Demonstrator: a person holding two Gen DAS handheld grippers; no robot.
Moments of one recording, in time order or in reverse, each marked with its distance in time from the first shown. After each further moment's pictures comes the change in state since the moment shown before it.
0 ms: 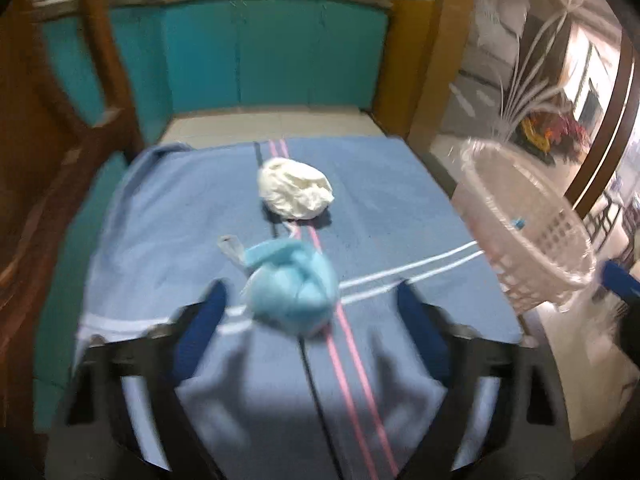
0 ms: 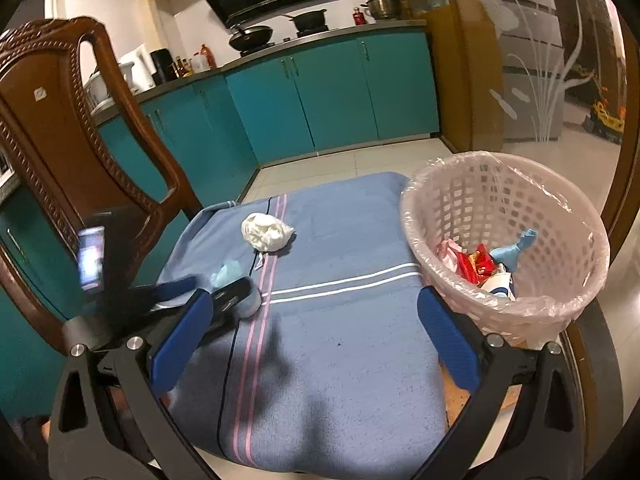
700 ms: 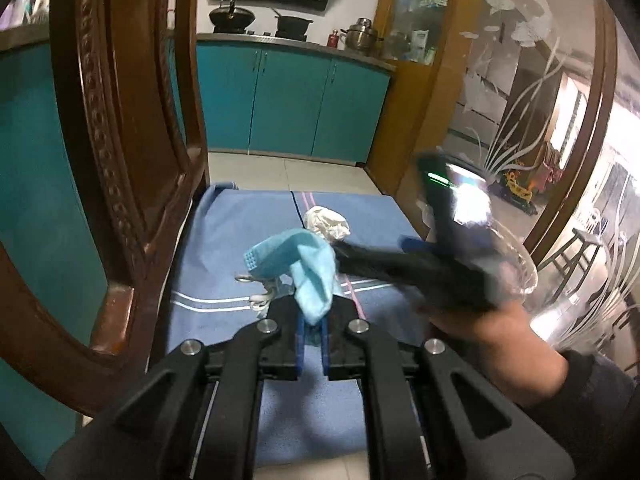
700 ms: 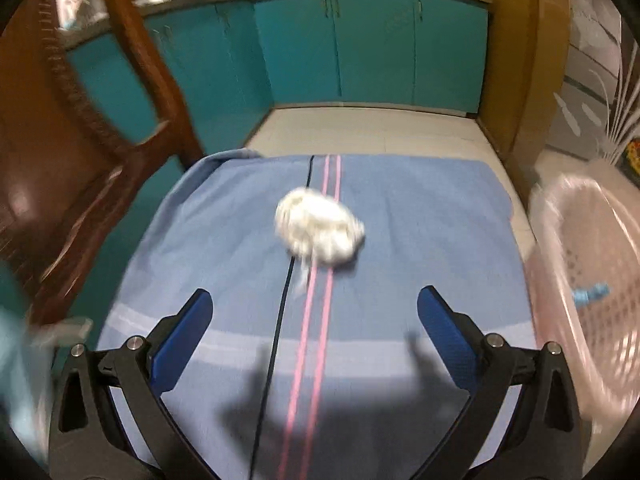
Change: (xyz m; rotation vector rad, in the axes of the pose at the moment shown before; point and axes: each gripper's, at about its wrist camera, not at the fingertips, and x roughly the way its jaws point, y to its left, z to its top) left arm -0.162 0.057 -0.044 -0.104 -0.237 -0.055; right arm 0.177 0.093 0.039 -0.185 0.214 -0.067
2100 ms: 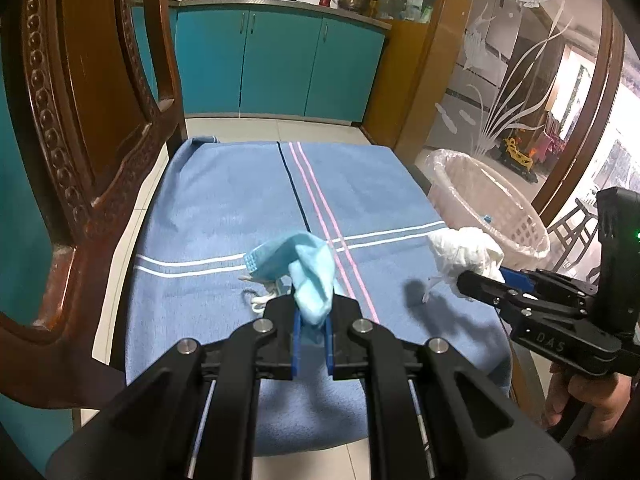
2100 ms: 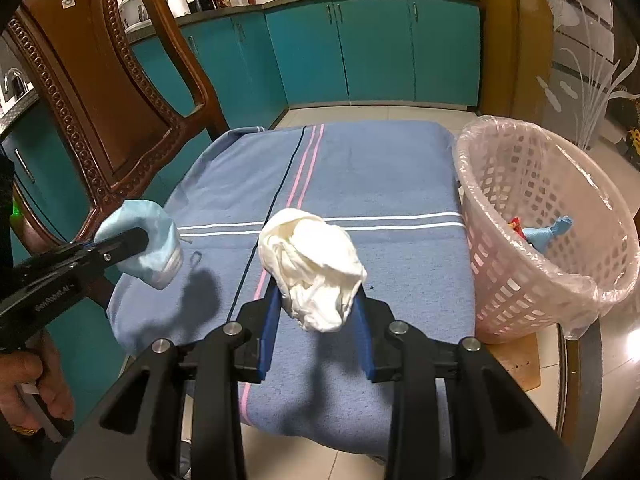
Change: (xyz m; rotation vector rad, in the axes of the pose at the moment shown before) left arm 0.049 -0.012 -0.027 0.032 0.144 -0.003; right arm -0.120 -0.054 -0.112 0.003 -0.027 0.121
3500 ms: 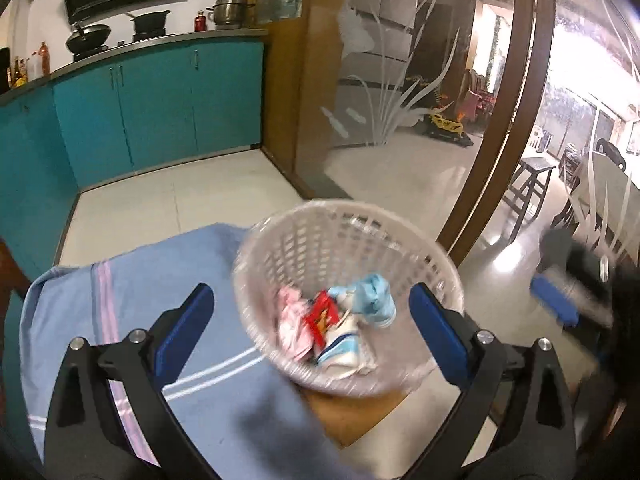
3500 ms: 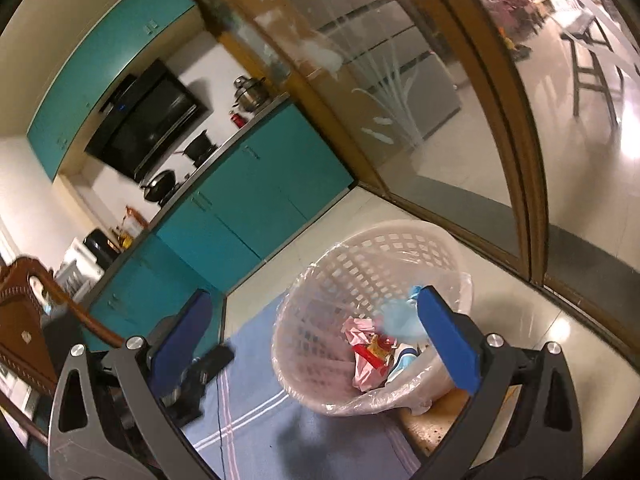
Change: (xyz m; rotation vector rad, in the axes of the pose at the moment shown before) left arm 0.068 -0.231 0.104 0.272 -0.031 -0.174; right arm -0.146 -0.208 0.006 0.672 -0.515 -0.117
